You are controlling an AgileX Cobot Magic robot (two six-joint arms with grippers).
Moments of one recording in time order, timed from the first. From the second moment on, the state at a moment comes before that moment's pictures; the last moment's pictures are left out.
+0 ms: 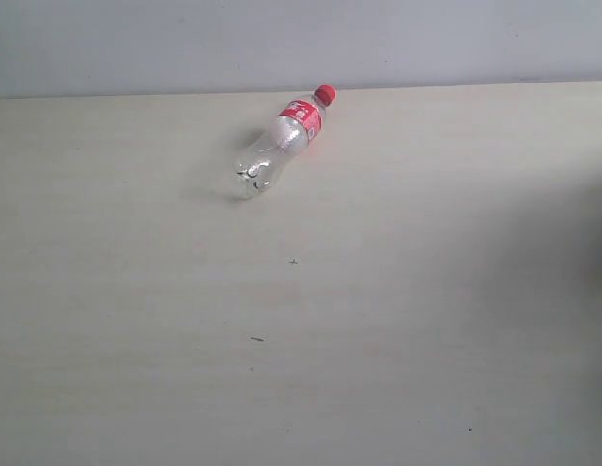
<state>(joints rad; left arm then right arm) -0.02 0.01 0.00 0.11 0.08 -0.21 0.43 0.00 -0.24 0.17 0.54 -0.27</state>
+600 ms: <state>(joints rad) -0.02 0.01 0.00 0.11 0.08 -0.21 0.43 0.00 -0.17 0.00 0.49 -0.22</state>
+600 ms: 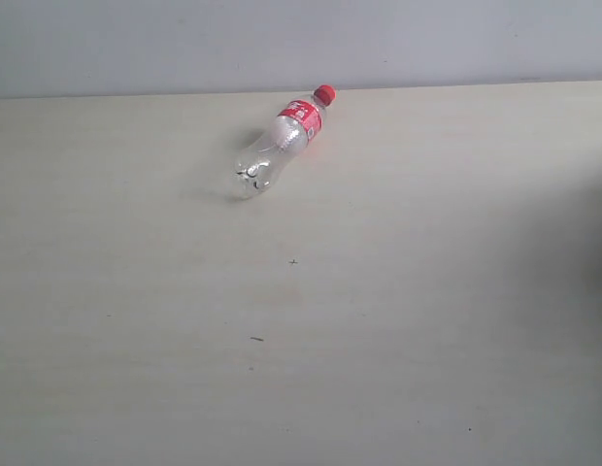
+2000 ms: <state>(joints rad) -0.02 0.01 0.00 0.11 0.08 -0.21 0.20 0.00 -0.08 0.05 0.20 -0.15</state>
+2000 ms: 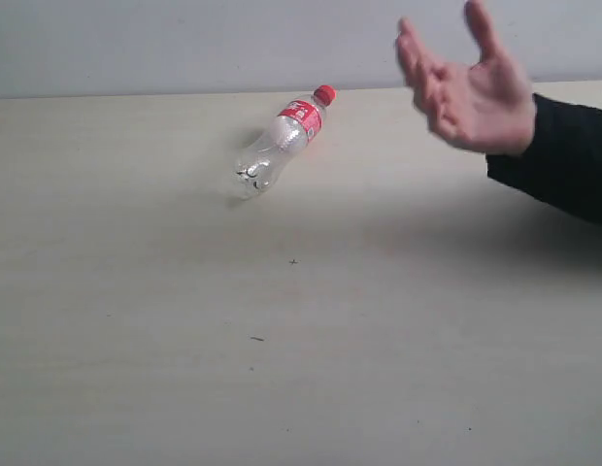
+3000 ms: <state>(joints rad) -0.02 0.01 0.00 0.11 0.08 -0.21 0.20 0.00 0.00 0.05 0.14 -0.13</state>
